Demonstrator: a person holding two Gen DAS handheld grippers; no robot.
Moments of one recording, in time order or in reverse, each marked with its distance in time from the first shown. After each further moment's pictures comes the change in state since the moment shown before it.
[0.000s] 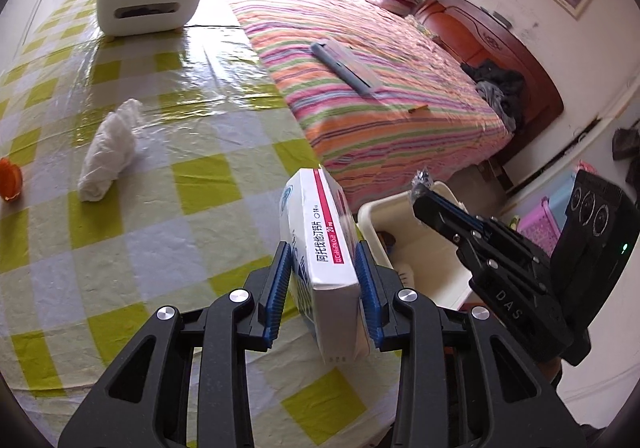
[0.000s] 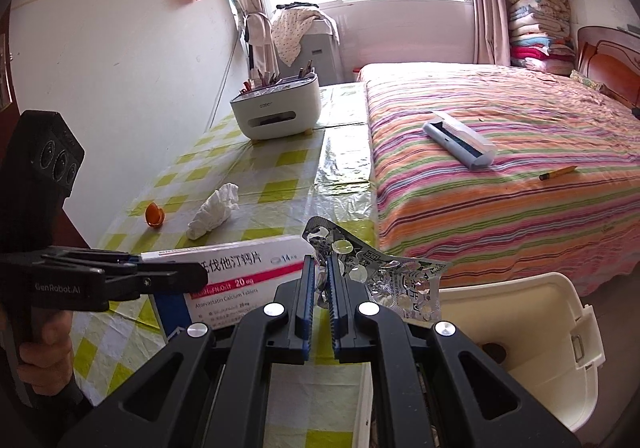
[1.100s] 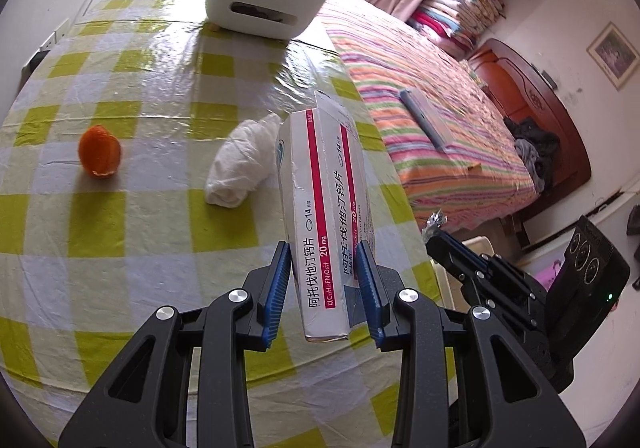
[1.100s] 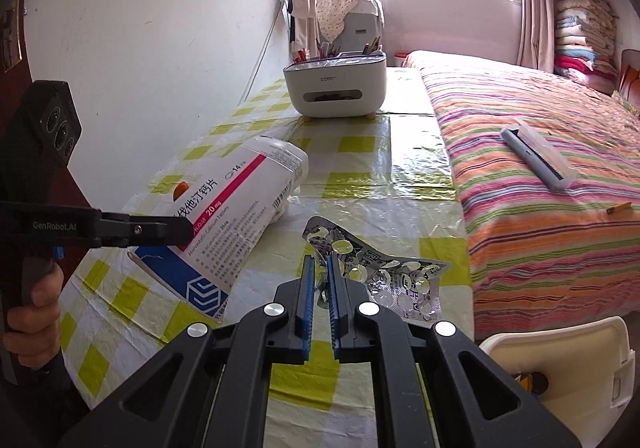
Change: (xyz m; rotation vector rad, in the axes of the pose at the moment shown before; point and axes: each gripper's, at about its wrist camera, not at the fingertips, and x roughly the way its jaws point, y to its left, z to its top) left arm -0.052 0.103 0.008 -0.219 -0.069 0.070; right arm 0.063 0.072 0.016 -0.113 0.084 0.085
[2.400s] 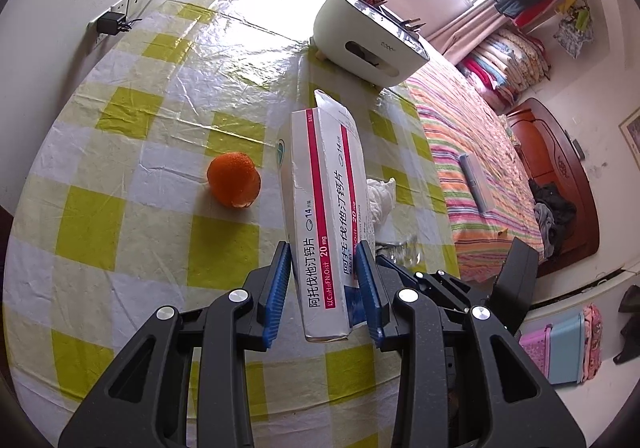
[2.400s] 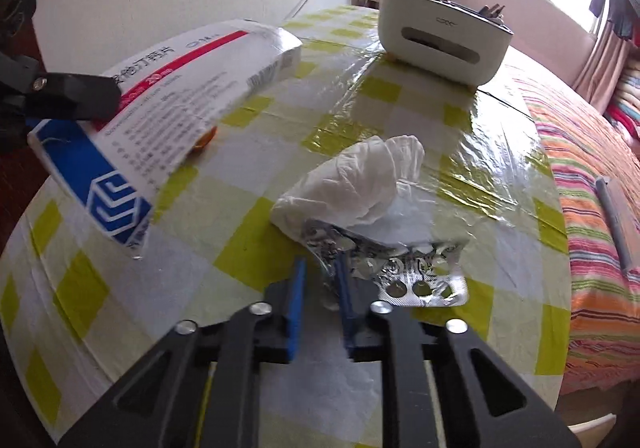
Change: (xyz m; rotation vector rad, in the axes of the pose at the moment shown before) left arm -0.045 0.107 0.027 -0.235 -0.067 0.054; right arm 0.135 0.087 0.021 -0.265 0.237 -0.025
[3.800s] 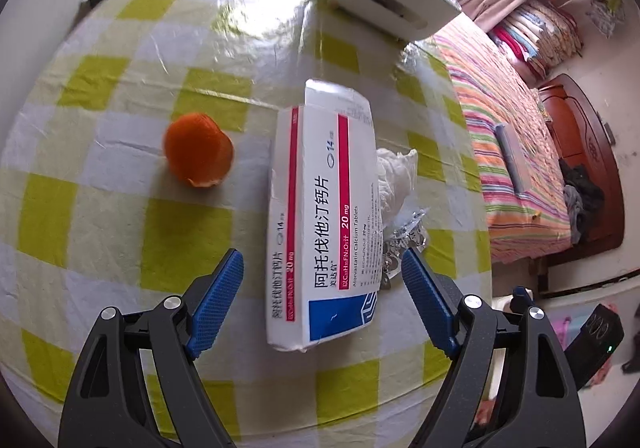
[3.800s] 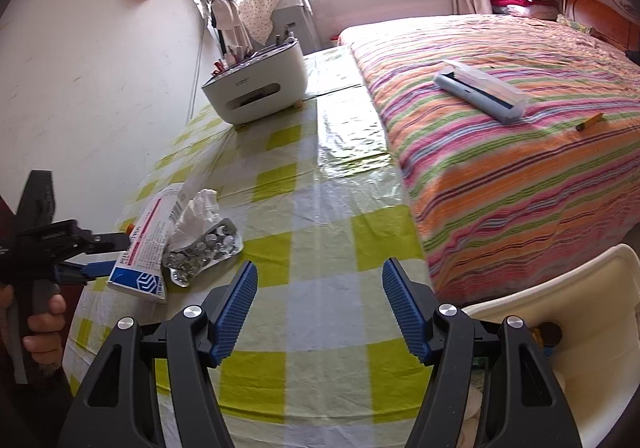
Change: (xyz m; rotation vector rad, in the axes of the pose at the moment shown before) left arm 0.067 -0.015 0.005 -0.015 0.153 0.101; right arm -0.097 -0.126 -0.085 0.532 -0.206 0.009
